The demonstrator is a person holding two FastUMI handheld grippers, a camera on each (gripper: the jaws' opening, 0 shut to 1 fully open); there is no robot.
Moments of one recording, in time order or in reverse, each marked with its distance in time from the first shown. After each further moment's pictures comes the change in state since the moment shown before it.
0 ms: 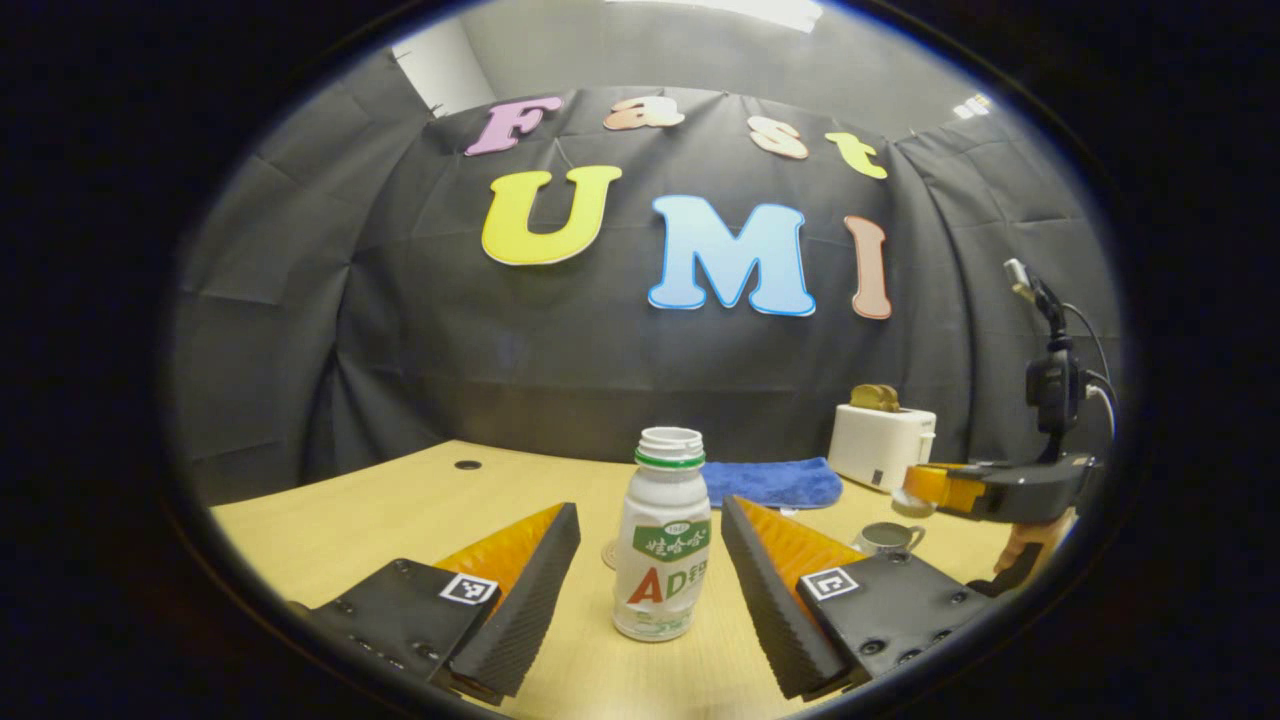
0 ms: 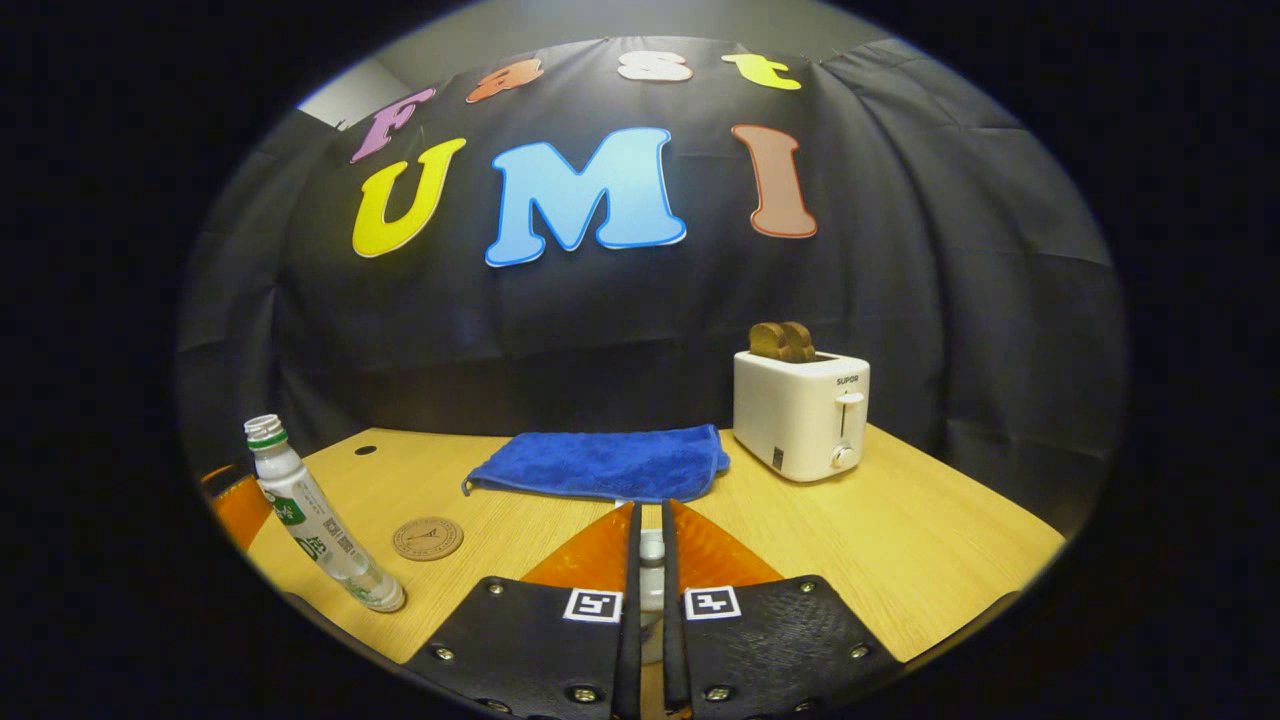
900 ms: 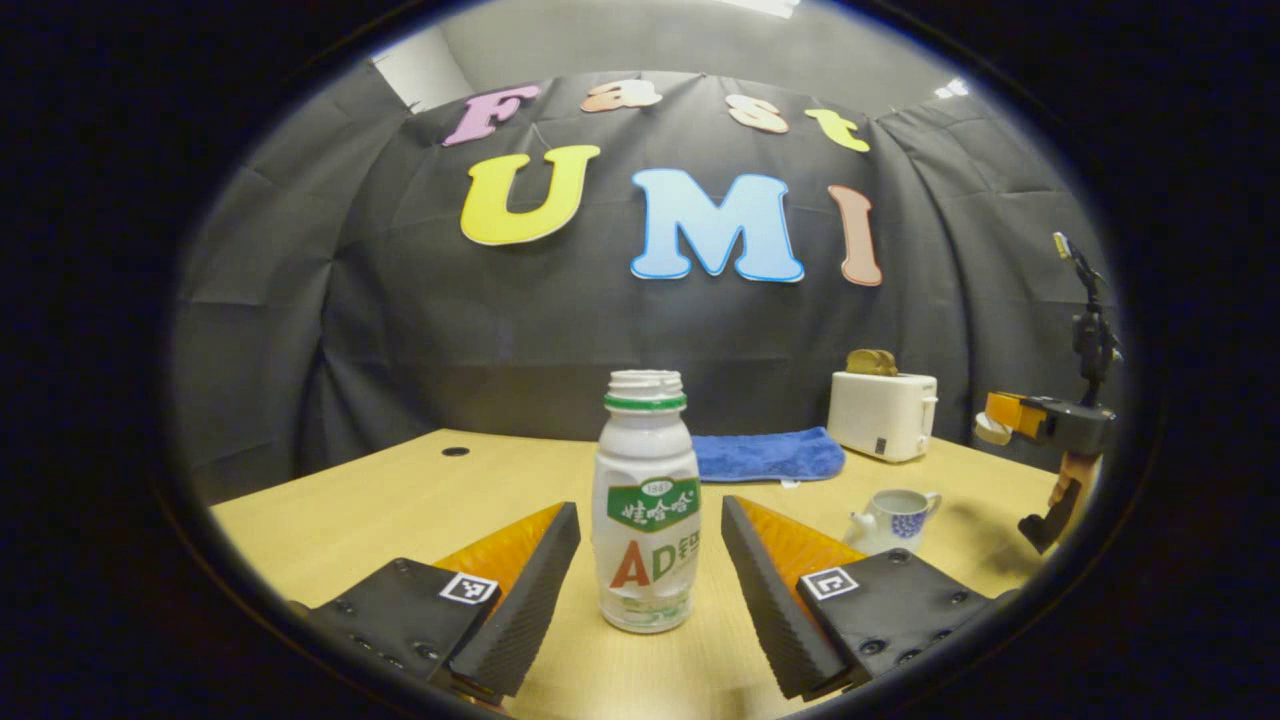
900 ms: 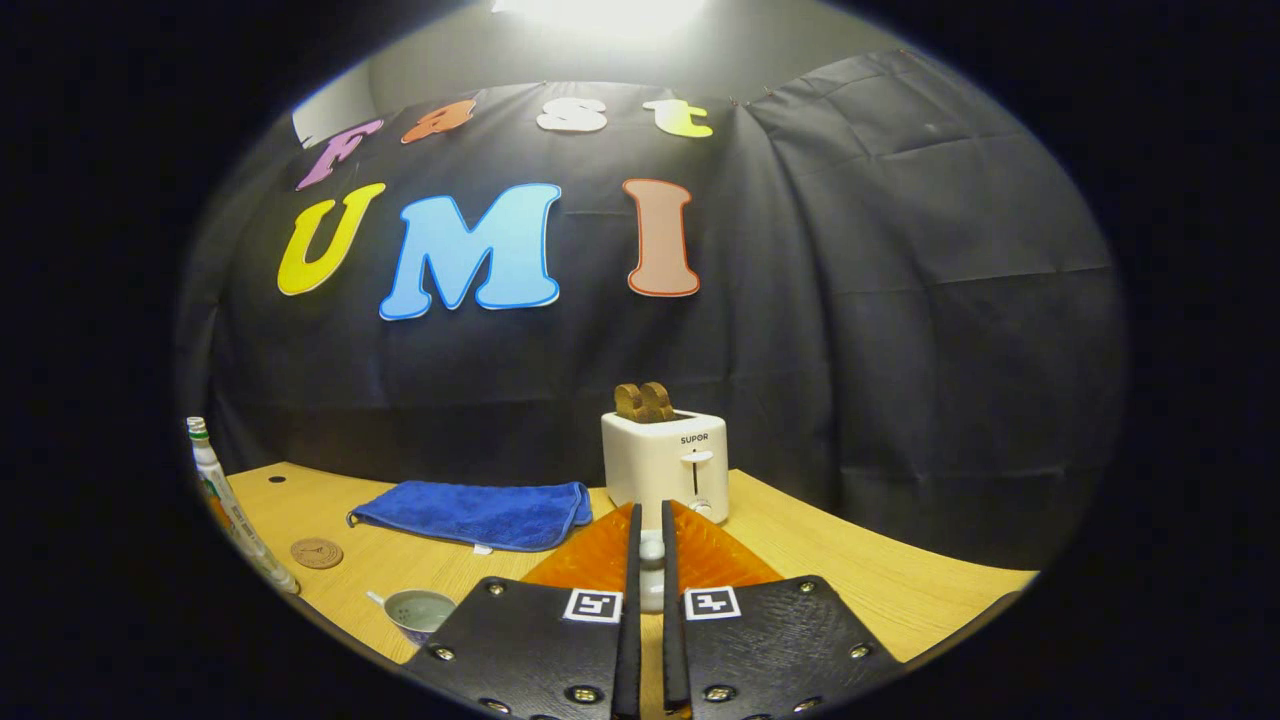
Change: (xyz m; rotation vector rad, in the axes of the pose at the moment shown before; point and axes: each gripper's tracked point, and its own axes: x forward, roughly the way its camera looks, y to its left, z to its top) left arm 0.019 -0.011 -0.039 0.073 0.049 -0.012; right arm -0.004 -0.116 0.014 0.019 -0.181 -0.213
